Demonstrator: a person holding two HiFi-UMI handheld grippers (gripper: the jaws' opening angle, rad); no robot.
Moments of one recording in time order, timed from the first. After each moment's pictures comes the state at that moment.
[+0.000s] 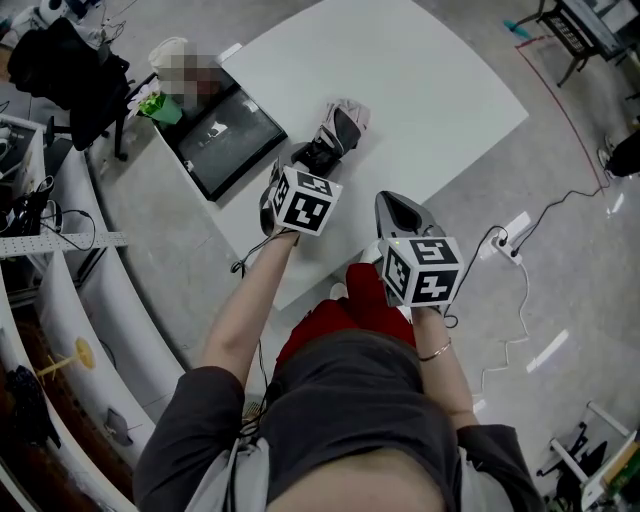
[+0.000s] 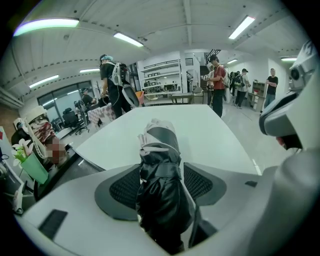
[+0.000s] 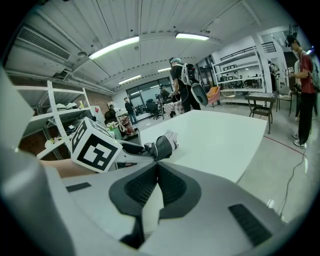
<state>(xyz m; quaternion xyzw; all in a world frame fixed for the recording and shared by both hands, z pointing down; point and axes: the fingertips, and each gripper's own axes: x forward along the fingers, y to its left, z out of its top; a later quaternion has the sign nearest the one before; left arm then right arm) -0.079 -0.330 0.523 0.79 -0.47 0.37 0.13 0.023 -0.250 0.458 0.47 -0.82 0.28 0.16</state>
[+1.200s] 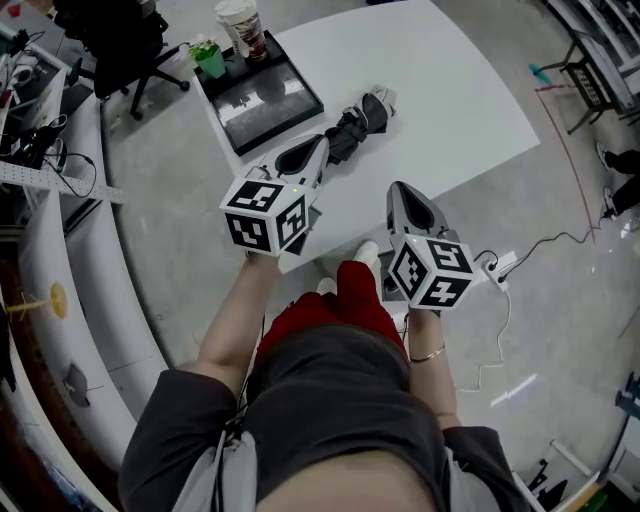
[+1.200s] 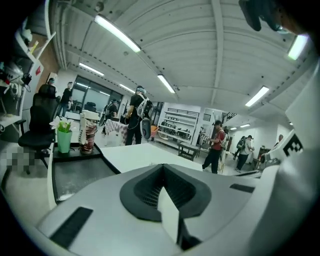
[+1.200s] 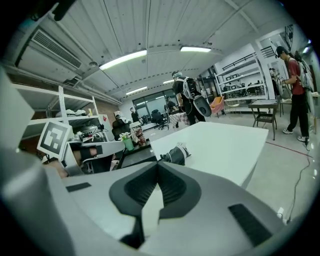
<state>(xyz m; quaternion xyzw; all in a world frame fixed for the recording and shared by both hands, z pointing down) -0.137 -0.239 0.381 0.82 -0.54 0.05 0.19 -0.007 -0.206 0.405 0.47 -0.84 0.24 0.10</state>
